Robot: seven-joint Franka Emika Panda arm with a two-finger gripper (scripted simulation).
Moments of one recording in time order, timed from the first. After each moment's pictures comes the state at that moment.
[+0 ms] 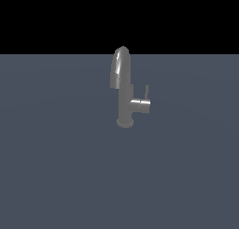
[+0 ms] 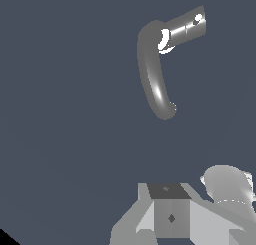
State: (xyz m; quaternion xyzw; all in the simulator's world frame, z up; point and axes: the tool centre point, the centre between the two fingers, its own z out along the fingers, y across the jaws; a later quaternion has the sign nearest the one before) arm -0.064 -0.026 0.442 -0.92 0.24 0.19 0.24
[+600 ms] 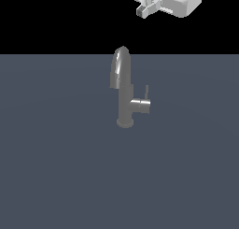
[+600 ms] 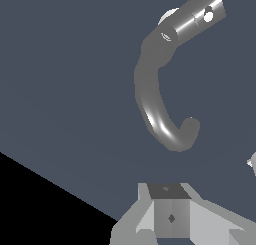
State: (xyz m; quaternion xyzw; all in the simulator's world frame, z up) arm -0.002 -0.060 0.388 -0.83 0.34 0.27 0.34
